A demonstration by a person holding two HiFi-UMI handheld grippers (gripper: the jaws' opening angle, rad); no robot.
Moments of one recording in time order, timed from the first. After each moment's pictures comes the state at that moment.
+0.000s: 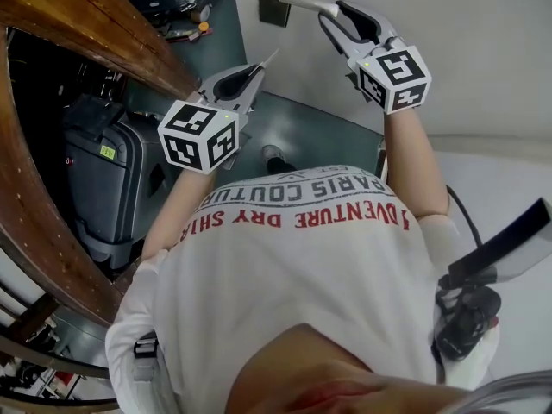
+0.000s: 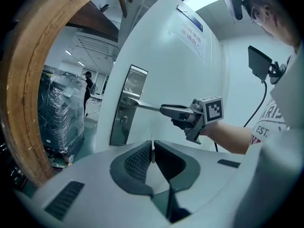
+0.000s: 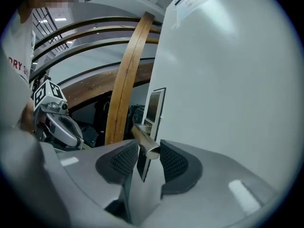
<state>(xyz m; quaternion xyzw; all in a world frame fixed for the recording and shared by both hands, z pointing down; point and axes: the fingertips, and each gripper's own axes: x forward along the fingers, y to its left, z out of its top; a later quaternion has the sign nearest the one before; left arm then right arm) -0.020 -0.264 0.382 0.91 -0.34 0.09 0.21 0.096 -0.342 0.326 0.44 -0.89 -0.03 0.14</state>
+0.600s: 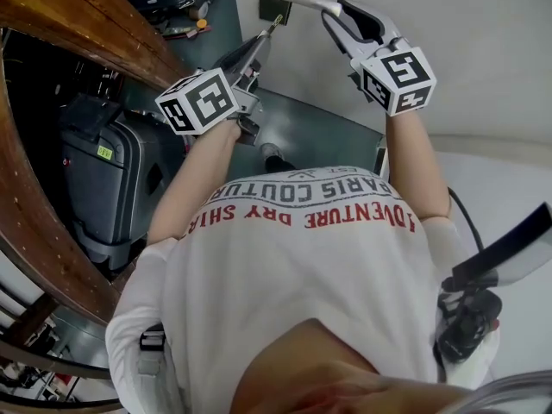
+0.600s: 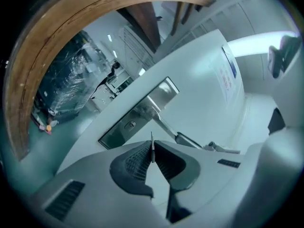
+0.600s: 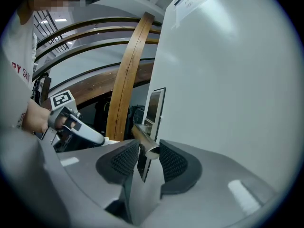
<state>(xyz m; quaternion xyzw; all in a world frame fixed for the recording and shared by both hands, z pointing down) -0.011 -0.318 0.384 0.85 -0.33 -0.10 0.39 0.095 -0.344 0.329 0.44 -0.89 -0.04 0.14</state>
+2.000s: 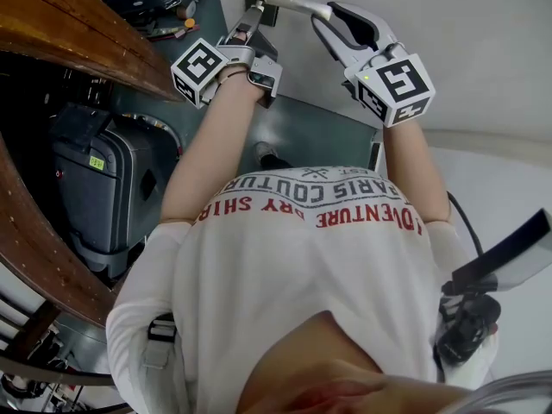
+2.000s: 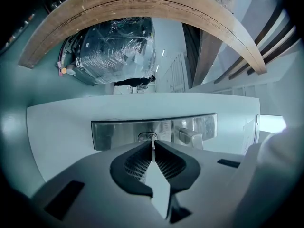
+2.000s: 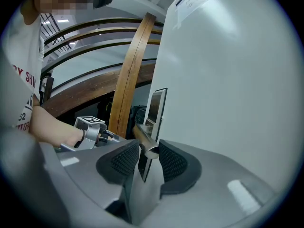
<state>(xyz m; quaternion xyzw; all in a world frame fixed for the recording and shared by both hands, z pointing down) 0.004 -0.400 0.418 0.66 -0.30 -0.34 0.60 0.090 -0.335 0.323 0.43 -0.89 -0.05 0.15</state>
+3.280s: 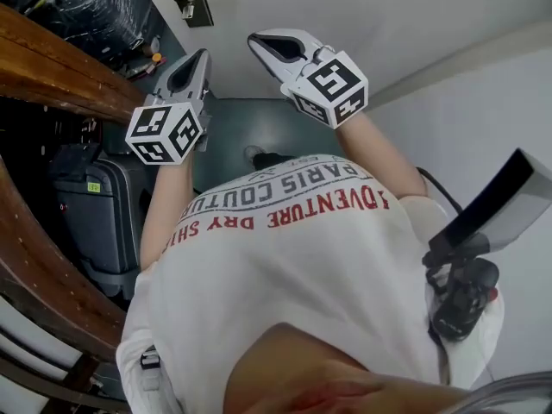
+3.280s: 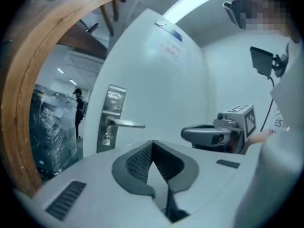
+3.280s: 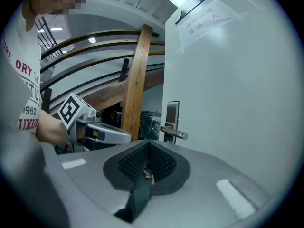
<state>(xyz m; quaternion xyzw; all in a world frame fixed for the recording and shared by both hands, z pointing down) 0.006 -0.261 0.358 0.93 -0.35 0.03 0.13 0.078 -0.234 0.337 0.43 -0.90 0.00 0.10</state>
